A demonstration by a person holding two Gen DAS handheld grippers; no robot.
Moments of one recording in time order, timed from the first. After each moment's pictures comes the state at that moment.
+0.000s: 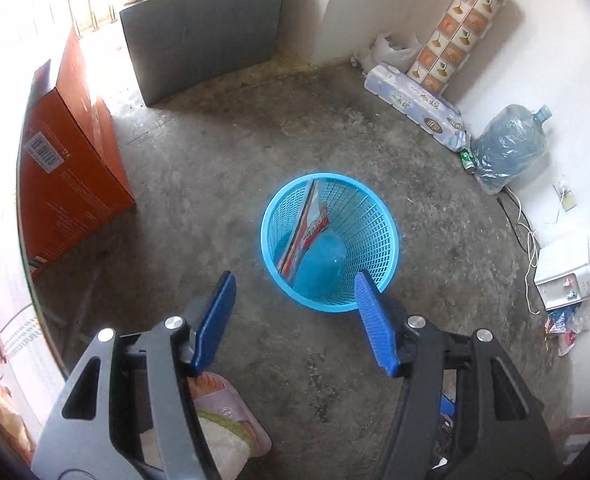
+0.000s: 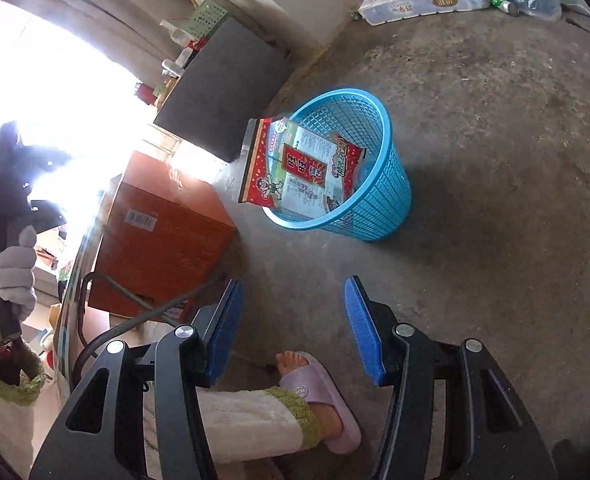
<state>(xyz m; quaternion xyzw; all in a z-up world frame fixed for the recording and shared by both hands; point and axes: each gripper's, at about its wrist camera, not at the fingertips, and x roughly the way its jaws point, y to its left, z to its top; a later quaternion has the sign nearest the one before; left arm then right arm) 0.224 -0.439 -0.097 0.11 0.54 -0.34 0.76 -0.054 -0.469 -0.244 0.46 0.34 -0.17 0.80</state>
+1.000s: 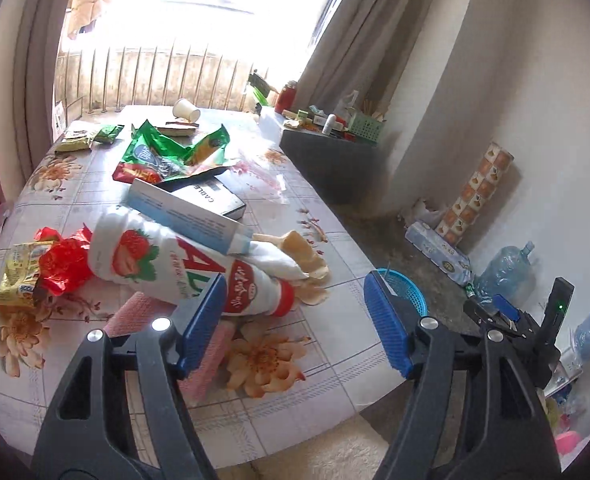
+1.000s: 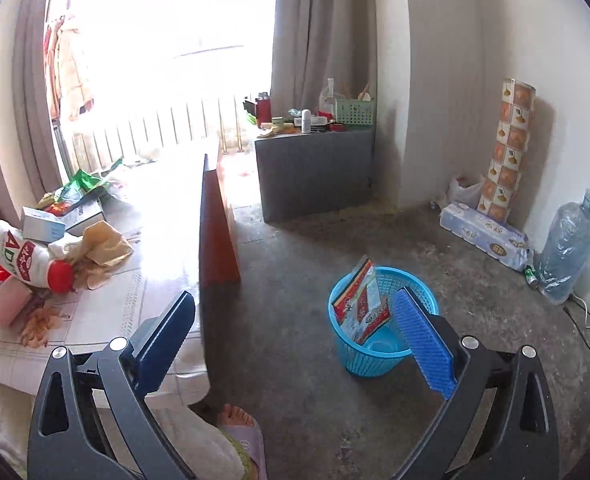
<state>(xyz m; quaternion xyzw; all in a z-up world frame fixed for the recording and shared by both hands) 0.078 0.004 0.017 -0.08 0.33 -0.25 0.91 0.025 -0.261 -0.046 0.08 0.27 -0.15 0.95</state>
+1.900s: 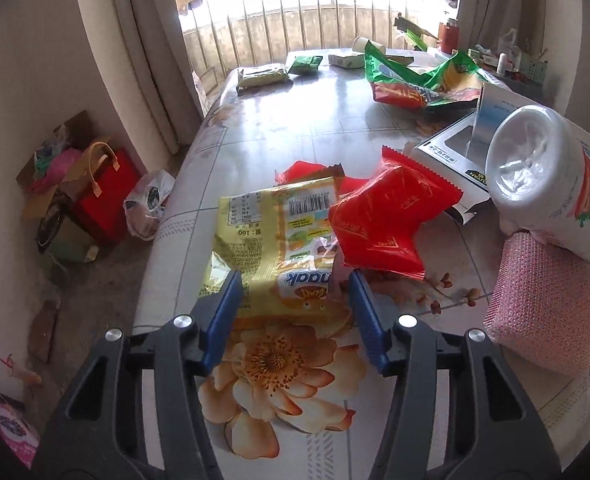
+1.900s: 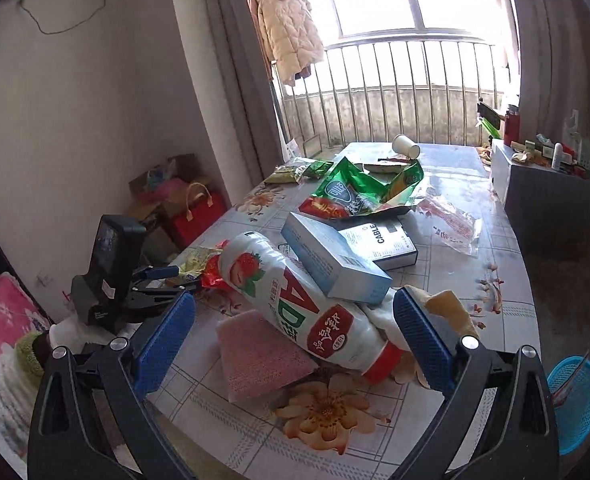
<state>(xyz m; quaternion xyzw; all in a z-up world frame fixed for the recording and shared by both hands) 0.179 0.160 -0.080 0.06 0.42 0.00 0.90 0.137 -0.059 0.017 0.03 0.31 0.22 0.92</state>
